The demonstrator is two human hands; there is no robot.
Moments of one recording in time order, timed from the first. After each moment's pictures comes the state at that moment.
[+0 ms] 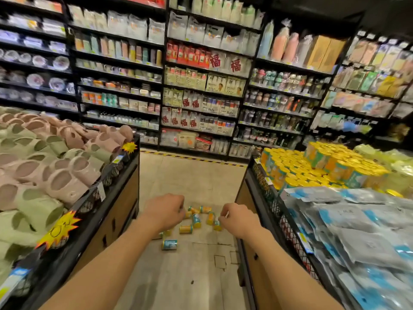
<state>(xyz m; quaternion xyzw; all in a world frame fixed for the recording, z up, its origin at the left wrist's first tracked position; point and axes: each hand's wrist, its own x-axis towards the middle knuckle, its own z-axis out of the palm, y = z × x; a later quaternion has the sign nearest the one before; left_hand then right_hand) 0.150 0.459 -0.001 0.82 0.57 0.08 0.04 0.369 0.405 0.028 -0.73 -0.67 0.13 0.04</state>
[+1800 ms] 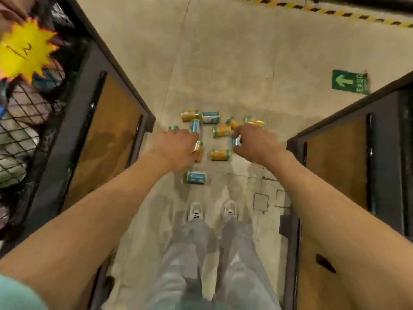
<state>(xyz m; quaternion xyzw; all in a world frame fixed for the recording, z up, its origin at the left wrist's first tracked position) 0.225 1.116 -0.307 0.79 0.57 -0.16 0.15 0.447 1.133 -0.303 -0.63 -0.72 0.25 -0.13</state>
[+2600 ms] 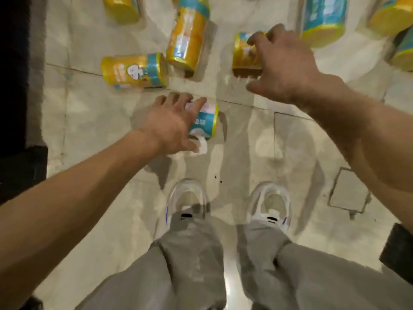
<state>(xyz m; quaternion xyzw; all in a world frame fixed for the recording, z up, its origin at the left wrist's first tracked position) 0.227 1.082 -0.971 0.79 0.52 -0.25 0.22 0.459 1.177 -0.954 -0.57 -0.79 0.19 -0.12</state>
